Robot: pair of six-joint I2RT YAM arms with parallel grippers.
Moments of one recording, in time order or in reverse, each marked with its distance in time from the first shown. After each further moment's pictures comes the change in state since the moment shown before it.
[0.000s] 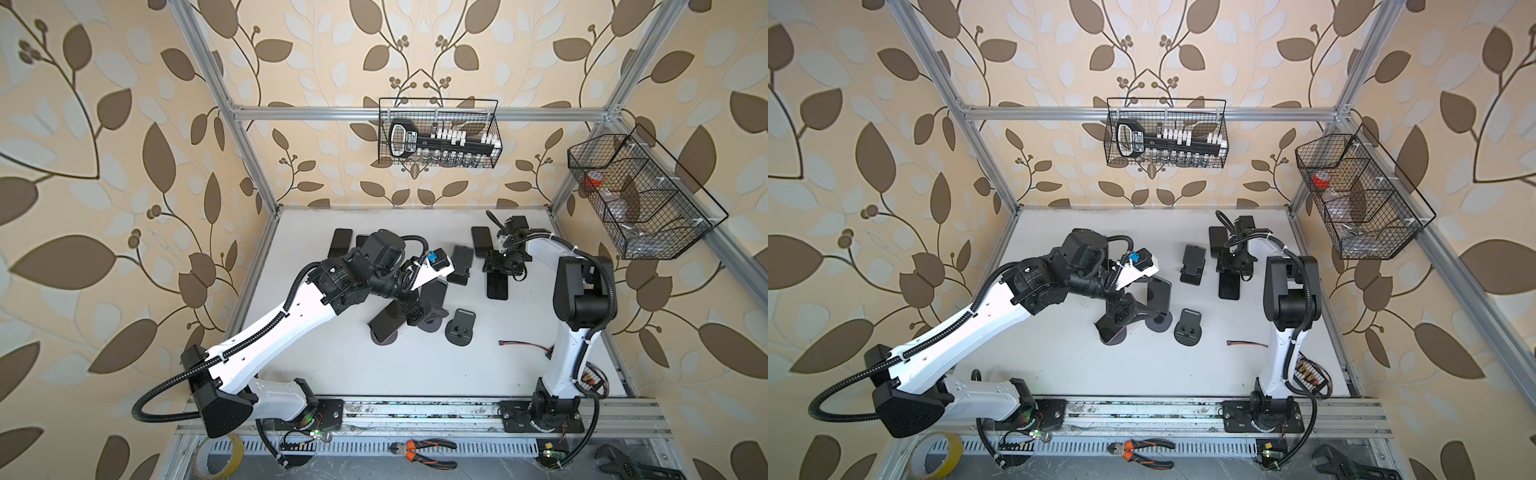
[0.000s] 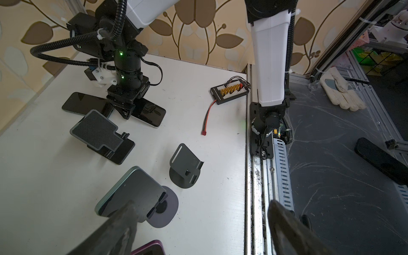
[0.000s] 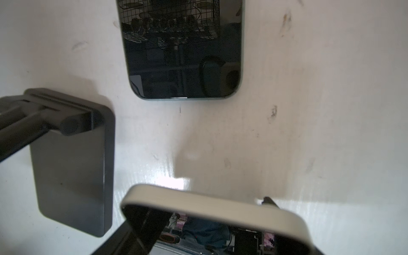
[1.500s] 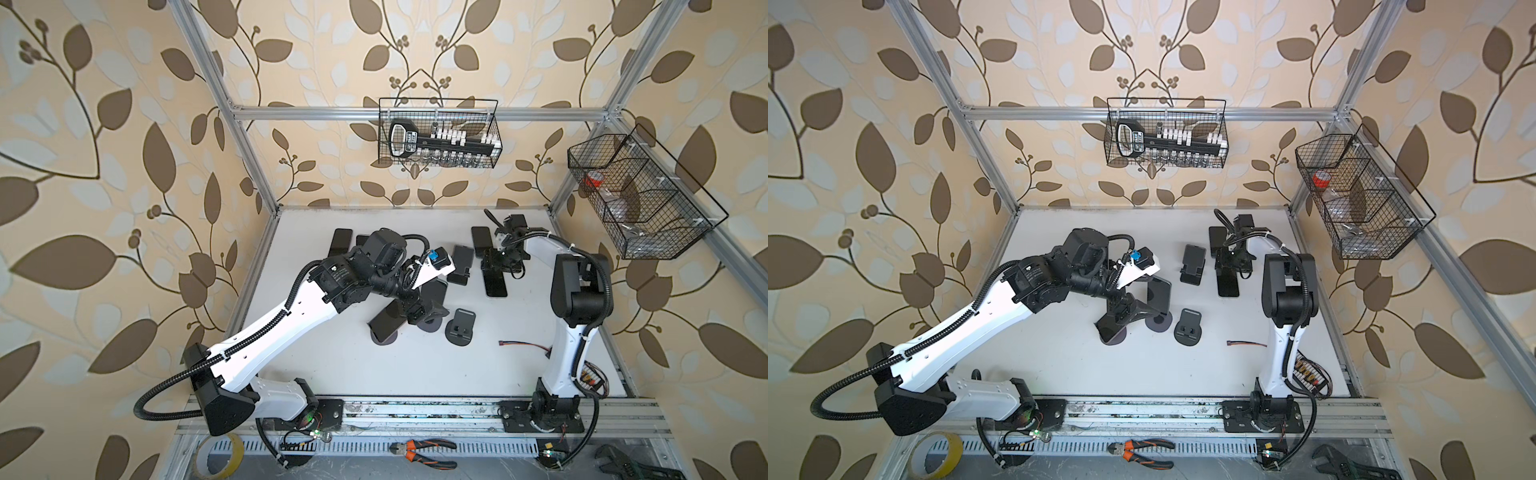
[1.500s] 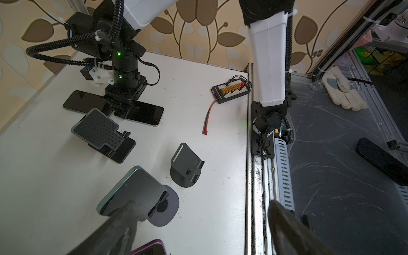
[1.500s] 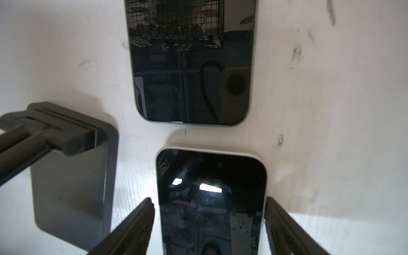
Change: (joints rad) left arm 0.000 0.009 0.014 -0.016 -0.008 0.000; right arm 0.000 0.038 0.036 0.025 -0.014 -0.034
